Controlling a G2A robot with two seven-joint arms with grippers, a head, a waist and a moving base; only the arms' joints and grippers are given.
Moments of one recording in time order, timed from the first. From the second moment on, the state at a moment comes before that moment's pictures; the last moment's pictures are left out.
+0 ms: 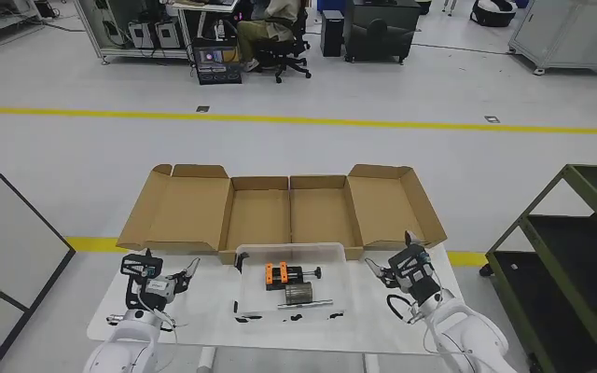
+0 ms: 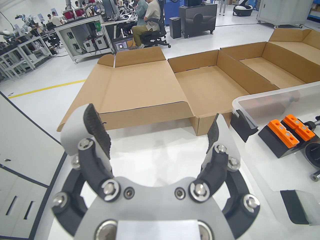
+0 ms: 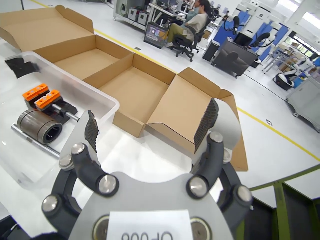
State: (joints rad) left arm 1.73 -1.15 -1.60 -1.80 1.33 0.00 0.00; right arm -1.58 -1.16 1.43 -1.86 -1.43 -0.23 0.11
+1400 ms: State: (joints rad) left arm 1.73 -1.15 -1.60 -1.80 1.33 0.00 0.00; right arm -1.03 -1.19 1.03 -1.49 -0.93 -0.72 0.57
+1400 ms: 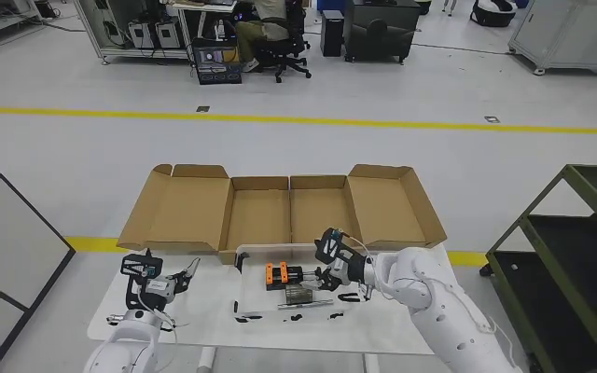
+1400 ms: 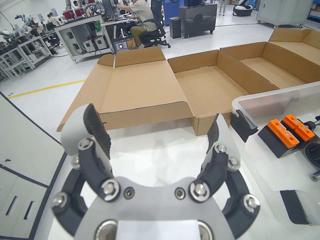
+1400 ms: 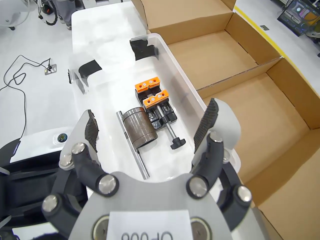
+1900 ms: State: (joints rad) left arm 1.73 -1.15 -1.60 -1.80 1.33 0.00 0.00; right arm -0.95 -1.21 0.94 -1.42 -0.94 -0.67 0.65
